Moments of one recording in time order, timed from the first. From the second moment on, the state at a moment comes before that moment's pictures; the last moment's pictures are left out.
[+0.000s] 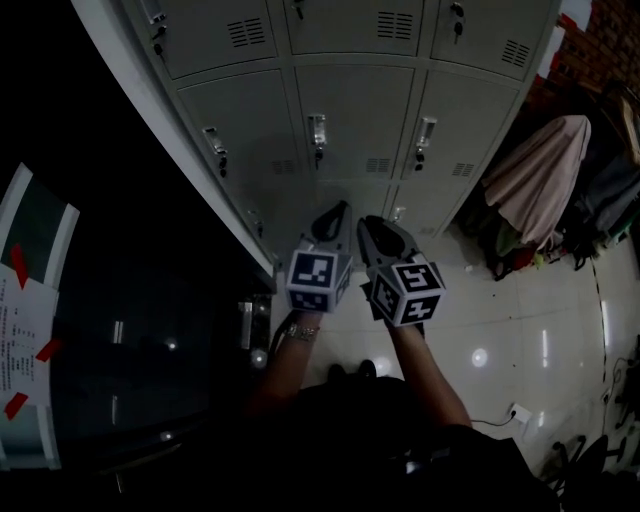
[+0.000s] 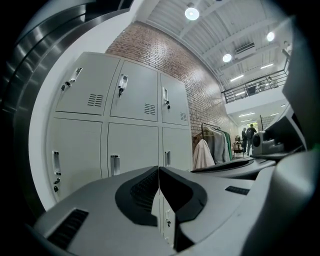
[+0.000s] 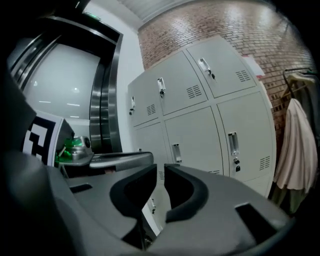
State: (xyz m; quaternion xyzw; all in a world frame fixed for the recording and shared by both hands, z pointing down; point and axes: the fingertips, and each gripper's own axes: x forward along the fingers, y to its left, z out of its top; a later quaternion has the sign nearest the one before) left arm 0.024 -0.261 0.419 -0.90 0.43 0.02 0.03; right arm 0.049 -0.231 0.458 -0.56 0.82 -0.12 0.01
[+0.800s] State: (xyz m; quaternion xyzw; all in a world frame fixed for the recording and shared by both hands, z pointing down) left arm 0.032 -0.262 0.437 -0.89 0.45 0.02 -0.02; right arm 0.070 -0.219 0.458 -0.54 0.83 -0.13 0.04
